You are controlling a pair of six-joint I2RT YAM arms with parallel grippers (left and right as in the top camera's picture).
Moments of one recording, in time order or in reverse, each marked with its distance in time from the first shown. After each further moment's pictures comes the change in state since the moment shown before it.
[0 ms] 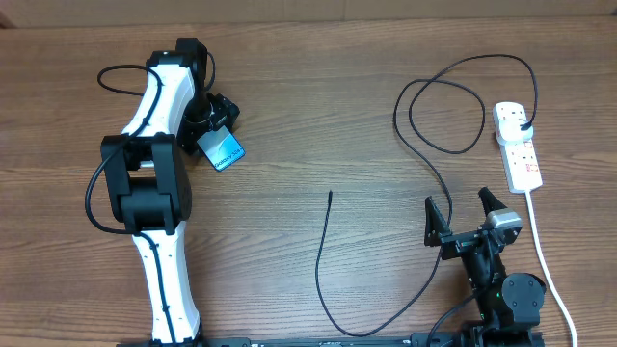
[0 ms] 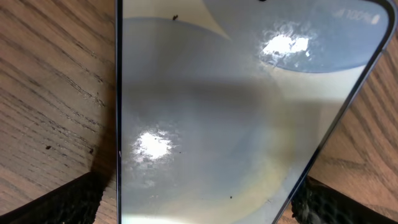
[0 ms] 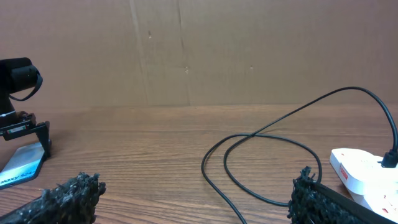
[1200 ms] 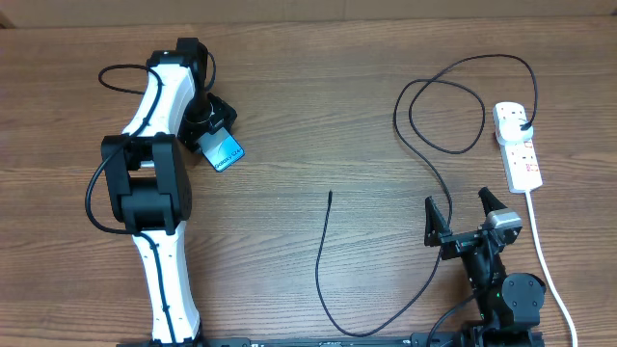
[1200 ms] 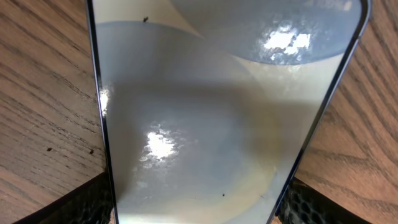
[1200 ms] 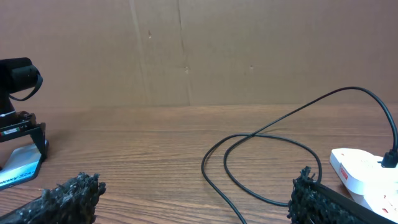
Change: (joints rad) left arm 0.000 0.000 0.001 -0.004 -0.001 0.031; right arm 0.000 0.000 0.000 0.000 0.000 0.000
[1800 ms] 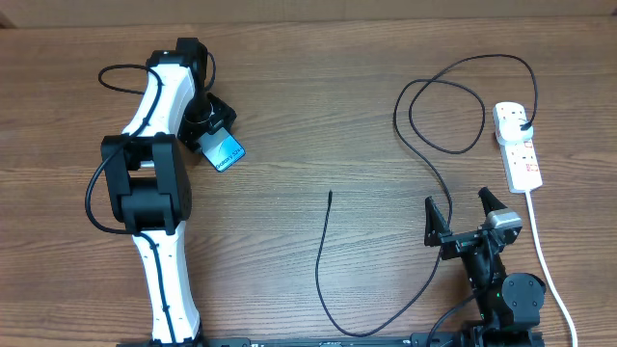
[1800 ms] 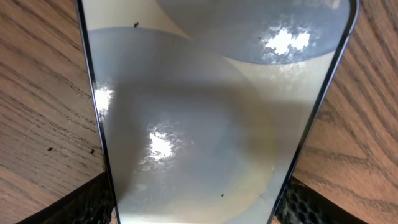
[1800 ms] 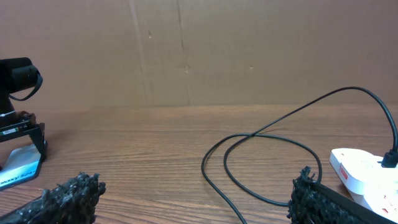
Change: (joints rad) left arm 0.000 0.000 0.001 -0.001 0.000 0.000; right arm 0.000 0.000 0.000 0.000 0.000 0.000
